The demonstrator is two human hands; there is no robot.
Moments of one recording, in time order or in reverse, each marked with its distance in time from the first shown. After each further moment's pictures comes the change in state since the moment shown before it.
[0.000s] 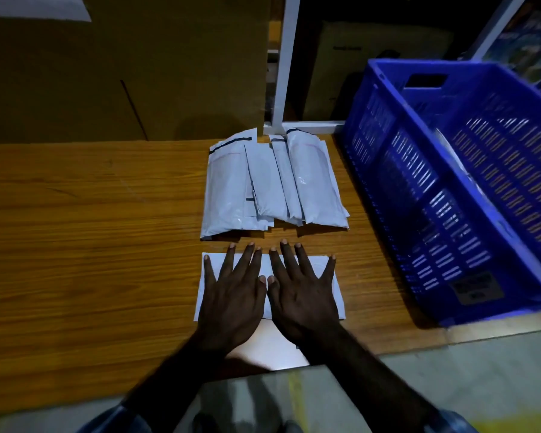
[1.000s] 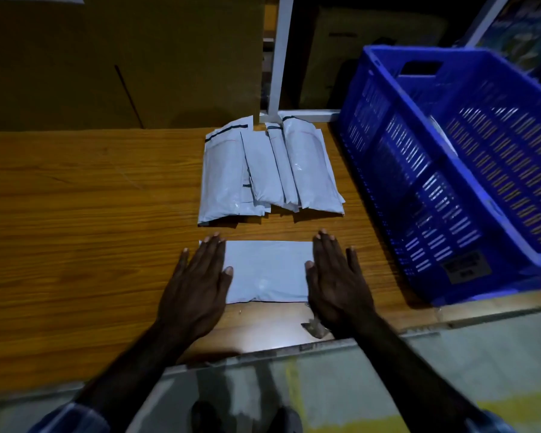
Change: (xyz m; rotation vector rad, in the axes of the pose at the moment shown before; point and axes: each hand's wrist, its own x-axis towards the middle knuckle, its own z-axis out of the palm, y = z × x) left_hand -0.029 -0.045 -0.012 -0.119 -0.014 -0.063; right_hand -0.023 0.051 -0.016 0.063 -0.105 0.143
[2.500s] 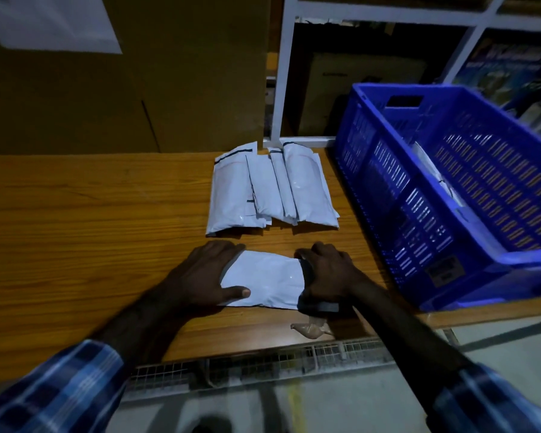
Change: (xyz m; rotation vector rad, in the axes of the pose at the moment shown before) left_hand 0.035 -0.017 -0.036 -0.022 -0.170 0.260; right_hand 0.032 -0.002 -0.056 -0.026 -0.314 -0.157
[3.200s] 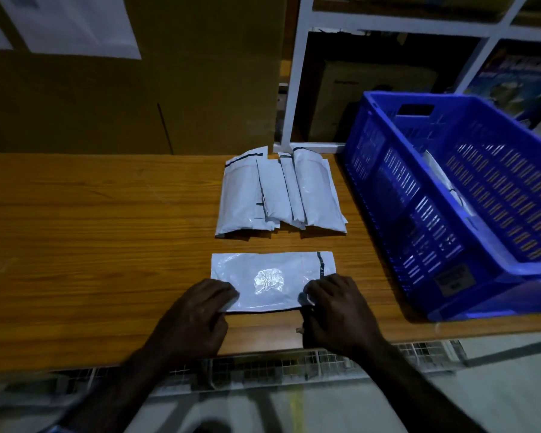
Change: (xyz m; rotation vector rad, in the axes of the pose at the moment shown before) left_hand -0.076 0.021 0.025 -0.134 0.365 0.138; right_hand -0.054 -0.013 0.044 0.003 0.497 -0.291
